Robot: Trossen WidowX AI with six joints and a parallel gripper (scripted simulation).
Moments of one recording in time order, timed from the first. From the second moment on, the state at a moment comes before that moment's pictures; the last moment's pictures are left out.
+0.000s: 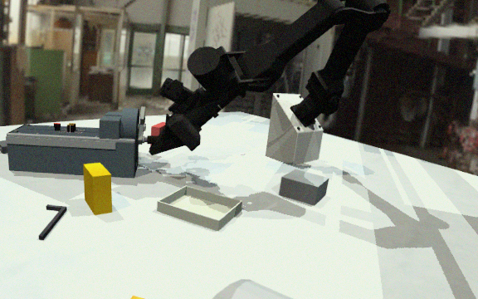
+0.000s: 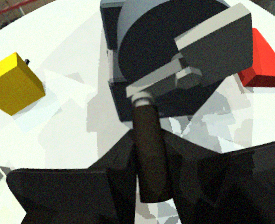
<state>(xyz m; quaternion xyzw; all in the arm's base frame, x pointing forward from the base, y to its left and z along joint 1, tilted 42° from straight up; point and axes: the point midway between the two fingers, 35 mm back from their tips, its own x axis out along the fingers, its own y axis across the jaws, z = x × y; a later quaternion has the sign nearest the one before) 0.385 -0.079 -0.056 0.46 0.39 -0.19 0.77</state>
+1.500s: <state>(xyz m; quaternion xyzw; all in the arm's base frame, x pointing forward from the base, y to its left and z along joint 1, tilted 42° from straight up) 0.377 -0.109 -0.028 0.46 0.39 -0.18 0.78</state>
